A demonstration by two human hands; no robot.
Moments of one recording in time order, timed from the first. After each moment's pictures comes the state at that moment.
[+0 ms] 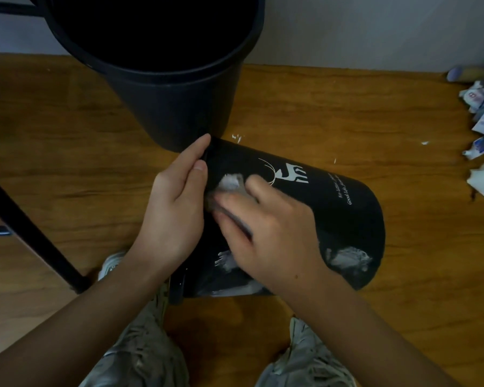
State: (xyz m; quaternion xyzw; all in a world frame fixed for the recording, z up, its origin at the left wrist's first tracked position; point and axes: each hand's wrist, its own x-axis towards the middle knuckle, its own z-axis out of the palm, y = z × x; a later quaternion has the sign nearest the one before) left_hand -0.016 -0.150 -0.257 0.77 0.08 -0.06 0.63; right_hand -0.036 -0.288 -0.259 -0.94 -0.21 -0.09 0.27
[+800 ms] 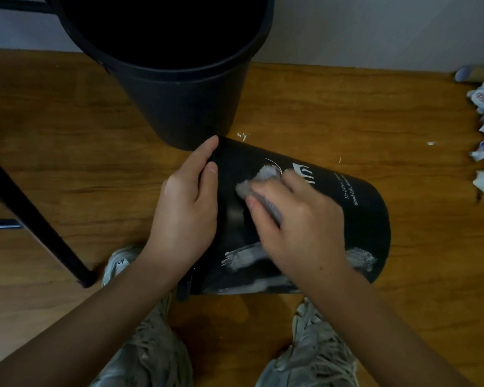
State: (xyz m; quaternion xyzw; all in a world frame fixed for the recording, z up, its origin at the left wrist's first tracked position) left_hand -0.022 -0.153 -0.260 0.83 0.06 -0.03 0.56; right_hand -0.037 -0.304 -0.259 -0.96 -0.14 -0.10 0.22
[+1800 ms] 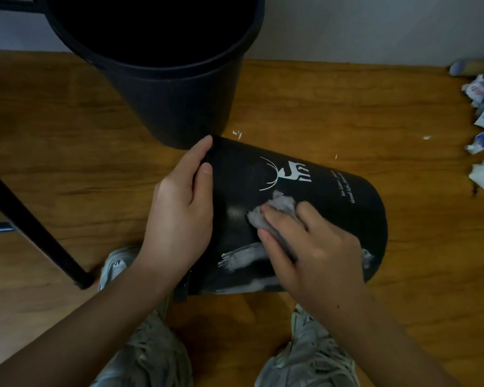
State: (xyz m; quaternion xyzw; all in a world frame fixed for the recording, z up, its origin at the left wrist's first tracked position) left_hand -0.029 -0.155 -0.262 0.82 0.06 -0.02 0.56; right_hand -0.069 -0.329 -0.261 -0.96 -0.17 -0.10 0.19
